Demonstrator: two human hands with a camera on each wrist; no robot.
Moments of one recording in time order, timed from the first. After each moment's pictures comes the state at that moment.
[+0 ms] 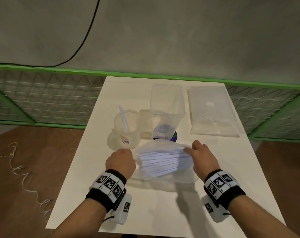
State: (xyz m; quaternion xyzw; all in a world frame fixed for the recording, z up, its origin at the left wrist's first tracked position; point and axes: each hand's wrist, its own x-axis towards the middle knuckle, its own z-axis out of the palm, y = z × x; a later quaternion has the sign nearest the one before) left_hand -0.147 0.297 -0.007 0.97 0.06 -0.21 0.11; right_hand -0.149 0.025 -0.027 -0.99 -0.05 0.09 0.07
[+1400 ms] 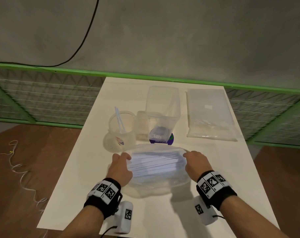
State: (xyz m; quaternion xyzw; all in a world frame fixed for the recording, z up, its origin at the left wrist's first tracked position) left_hand -0.158 0.289 -0.053 0.91 0.12 -0.21 0.34; right_hand -0.135 0.026 -0.030 -0.98 0.01 0.21 0.01
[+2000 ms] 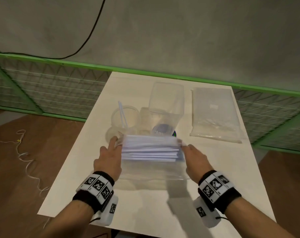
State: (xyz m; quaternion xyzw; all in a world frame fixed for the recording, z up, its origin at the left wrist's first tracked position) left_hand -0.162 0.301 -0.035 0.98 0.08 -0.18 0.04; right_hand -0.143 0.026 -0.012 -0.98 -0.08 0.17 0.08
